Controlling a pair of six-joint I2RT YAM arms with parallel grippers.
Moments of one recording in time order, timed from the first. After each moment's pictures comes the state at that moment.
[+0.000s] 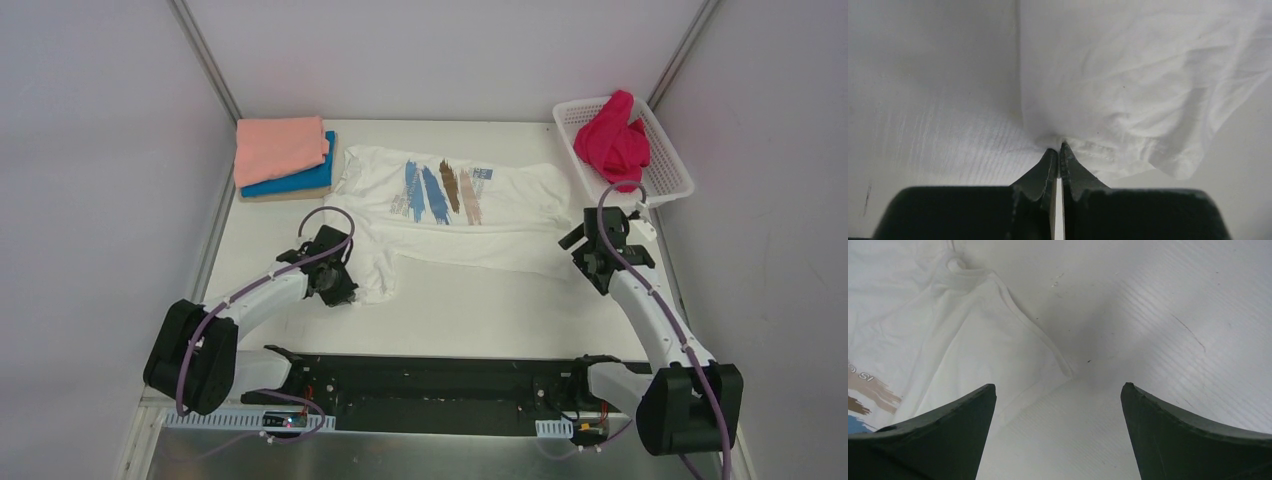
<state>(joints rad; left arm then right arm) -0.41 1.25 0.59 -0.54 -0.11 -0.92 0.11 1.10 0.76 -0.66 0.40 0.90</state>
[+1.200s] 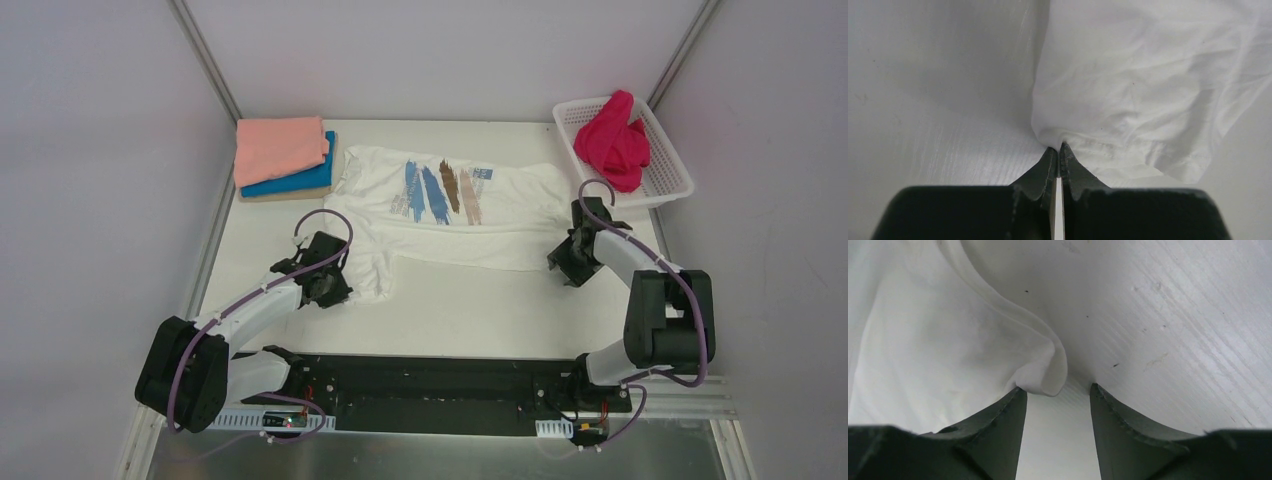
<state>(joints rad) -0.41 1.15 0.53 -0.50 -0.18 -0.84 0.04 1.49 0.82 -0.62 0.15 0.86</state>
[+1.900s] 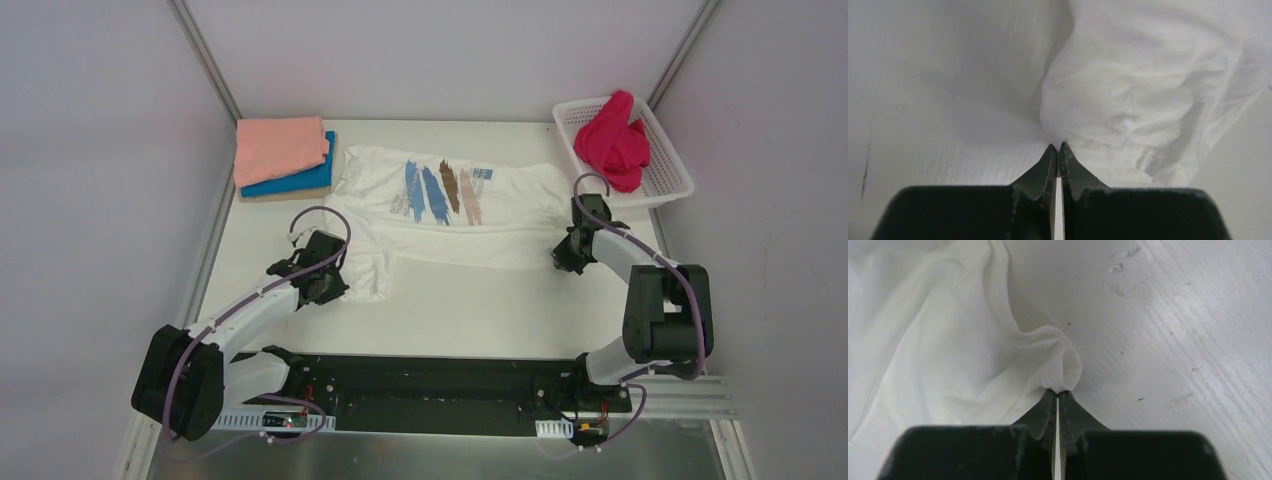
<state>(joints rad) -0.41 1.13 0.53 -0.50 -0.24 -0.82 0.04 1.54 0.84 -0.50 0.15 0.78</state>
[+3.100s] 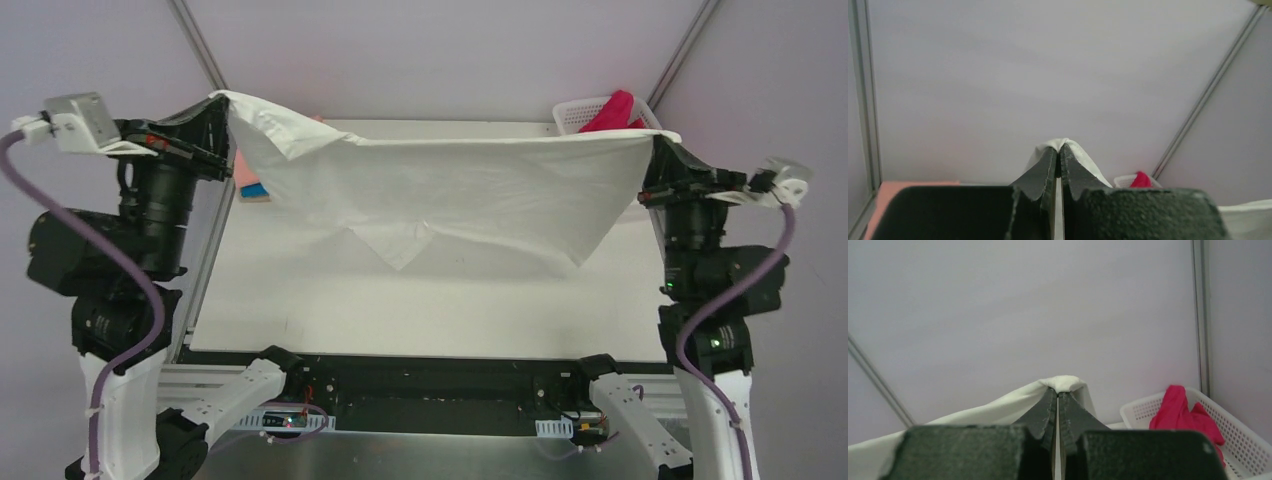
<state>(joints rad) -0.41 0.84 1.65 -0.38 -0.29 -0.22 0.24 0.66 1.16 -0.08 0.24 0.22</state>
